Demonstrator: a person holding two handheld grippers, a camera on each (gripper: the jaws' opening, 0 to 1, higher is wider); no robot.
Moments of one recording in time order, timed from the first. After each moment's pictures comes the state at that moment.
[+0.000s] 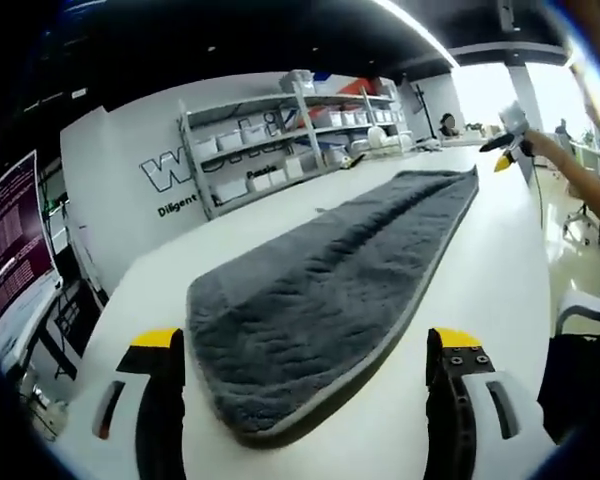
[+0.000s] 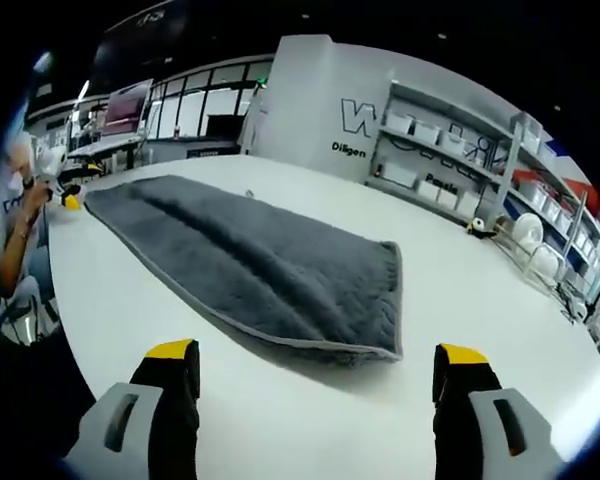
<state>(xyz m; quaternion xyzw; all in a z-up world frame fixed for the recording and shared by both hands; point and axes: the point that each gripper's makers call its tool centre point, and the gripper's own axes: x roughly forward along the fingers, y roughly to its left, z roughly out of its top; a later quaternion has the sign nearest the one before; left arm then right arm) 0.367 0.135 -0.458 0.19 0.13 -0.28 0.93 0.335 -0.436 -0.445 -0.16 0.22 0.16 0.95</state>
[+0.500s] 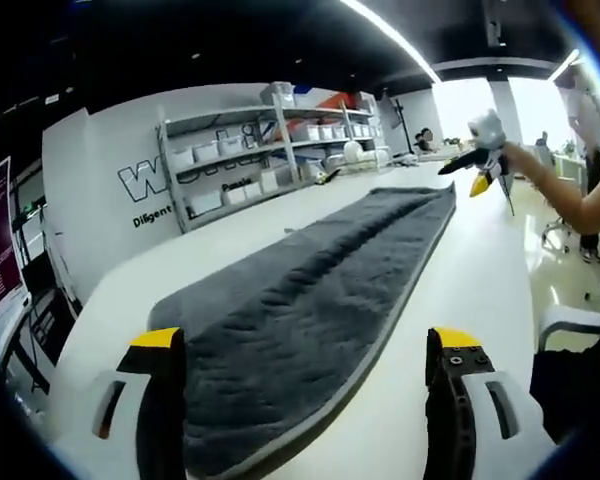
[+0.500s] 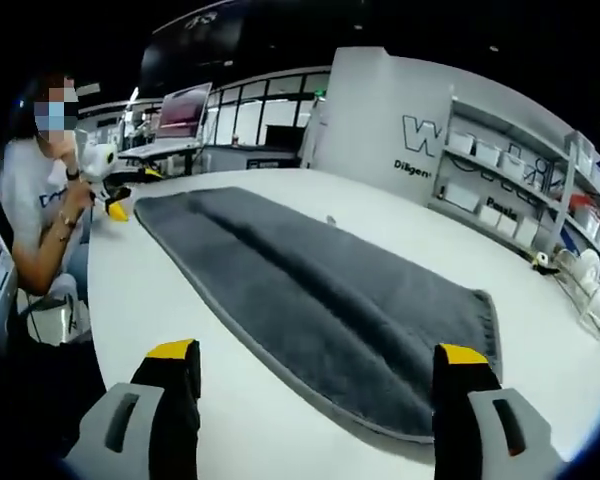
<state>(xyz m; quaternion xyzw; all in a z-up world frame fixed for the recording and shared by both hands) 0.368 0.082 -0.448 0.16 0.11 -0.34 0.92 0.353 -0.298 -0.445 -0.16 0.20 0.30 0.92</state>
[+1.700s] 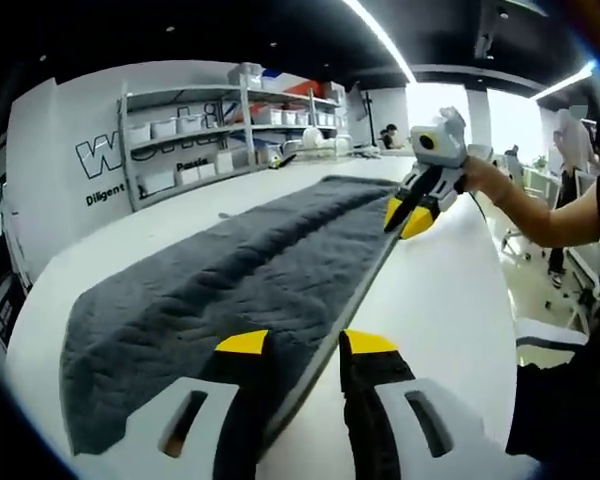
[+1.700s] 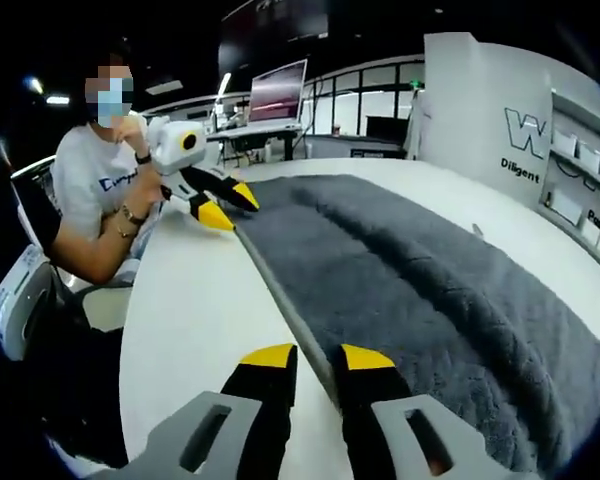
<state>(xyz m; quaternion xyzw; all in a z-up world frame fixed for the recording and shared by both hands) 0.364 0.011 -0.486 0.15 0.17 -0.42 0.88 0.353 -0.173 -0.499 -0.17 0.25 0.49 0.82</state>
